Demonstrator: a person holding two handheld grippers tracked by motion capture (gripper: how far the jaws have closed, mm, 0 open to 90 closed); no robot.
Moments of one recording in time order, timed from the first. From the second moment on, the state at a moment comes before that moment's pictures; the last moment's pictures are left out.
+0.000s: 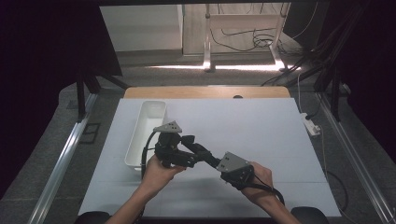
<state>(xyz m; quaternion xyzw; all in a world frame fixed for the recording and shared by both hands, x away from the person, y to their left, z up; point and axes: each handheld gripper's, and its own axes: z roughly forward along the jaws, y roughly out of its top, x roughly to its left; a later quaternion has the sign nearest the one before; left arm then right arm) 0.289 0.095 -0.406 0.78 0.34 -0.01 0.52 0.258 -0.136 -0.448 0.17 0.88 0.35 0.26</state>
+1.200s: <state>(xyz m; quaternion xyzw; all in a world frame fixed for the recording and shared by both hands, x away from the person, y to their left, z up) 0.289 0.128 -0.410 0.80 0.31 0.07 0.51 0.274 -0.174 -0.441 0.22 0.85 0.47 0.06</state>
